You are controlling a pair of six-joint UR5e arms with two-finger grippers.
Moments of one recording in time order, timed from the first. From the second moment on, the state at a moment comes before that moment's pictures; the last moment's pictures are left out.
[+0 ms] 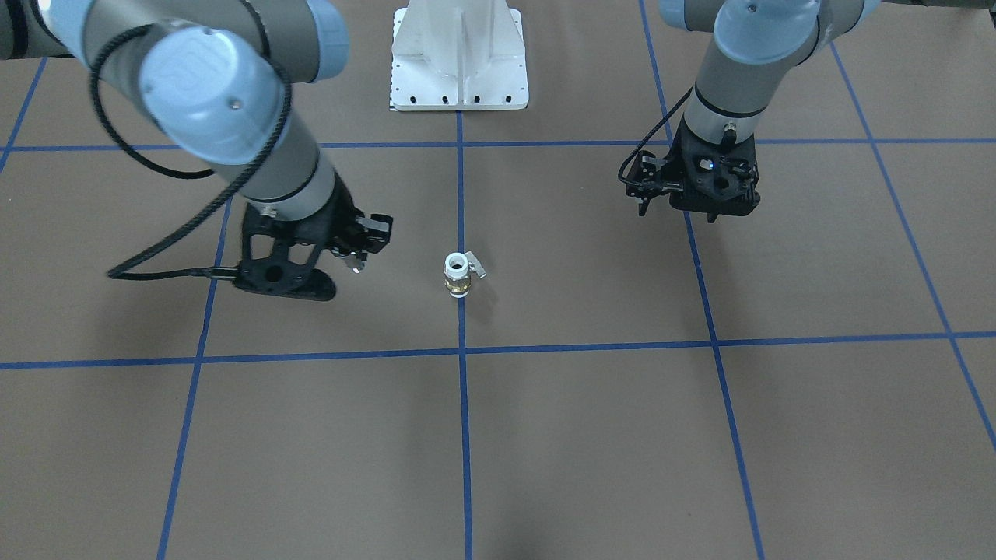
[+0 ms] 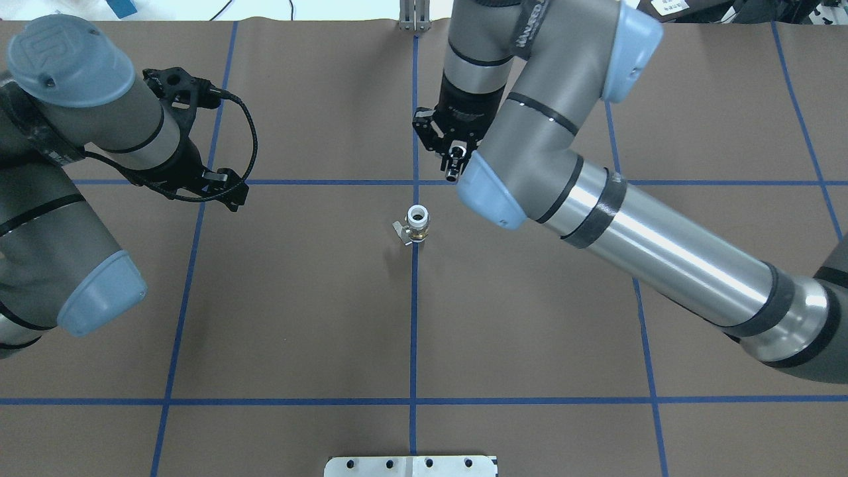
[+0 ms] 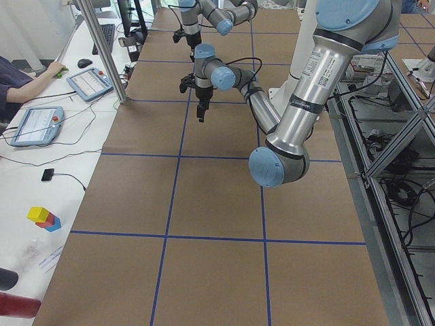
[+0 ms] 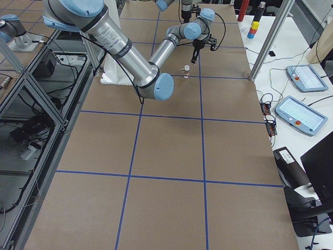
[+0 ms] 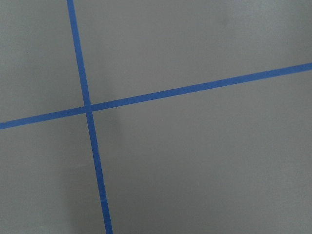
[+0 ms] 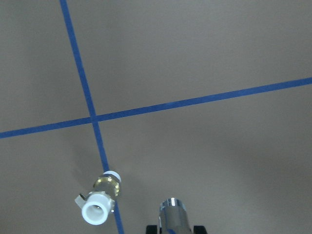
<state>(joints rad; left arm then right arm) -0.80 -2.01 -1.97 -1.34 -2.01 -0.76 0.74 -0.62 1.48 -1.81 2.18 1.22</state>
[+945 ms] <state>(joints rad) -0.80 -1.99 -1.97 -1.35 -2.01 -0.75 0.64 -0.58 1.41 -1.73 2.05 1.32</state>
